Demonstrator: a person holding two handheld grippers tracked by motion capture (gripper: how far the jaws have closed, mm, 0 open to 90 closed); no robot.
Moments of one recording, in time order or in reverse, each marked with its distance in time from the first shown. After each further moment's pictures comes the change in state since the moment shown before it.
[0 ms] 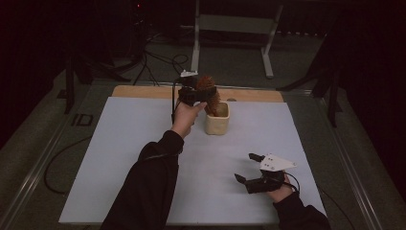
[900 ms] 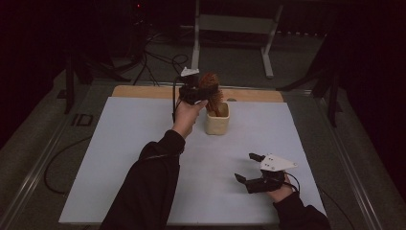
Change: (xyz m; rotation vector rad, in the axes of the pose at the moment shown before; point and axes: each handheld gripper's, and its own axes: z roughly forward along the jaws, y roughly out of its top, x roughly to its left) left arm -0.015 0.004 -0.008 -0.058 -0.016 0.051; right arm 0.000 0.000 -0.001 0.002 -0.004 -0.004
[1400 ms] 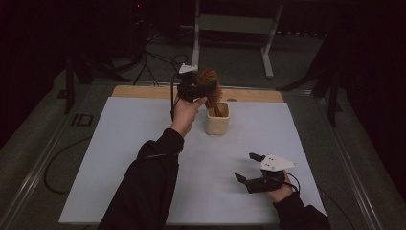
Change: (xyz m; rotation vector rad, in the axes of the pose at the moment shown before) left arm -0.006 0.012 -0.012 -0.025 0.014 0.023; right arm 0.000 0.000 0.000 -0.003 -0.003 0.004
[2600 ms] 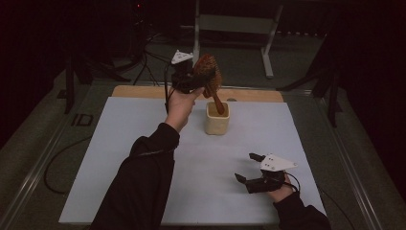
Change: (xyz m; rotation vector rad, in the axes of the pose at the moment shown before) left arm -0.018 0.035 -0.036 -0.105 -0.011 0.055; right arm 0.000 0.000 0.000 0.002 0.001 -0.002
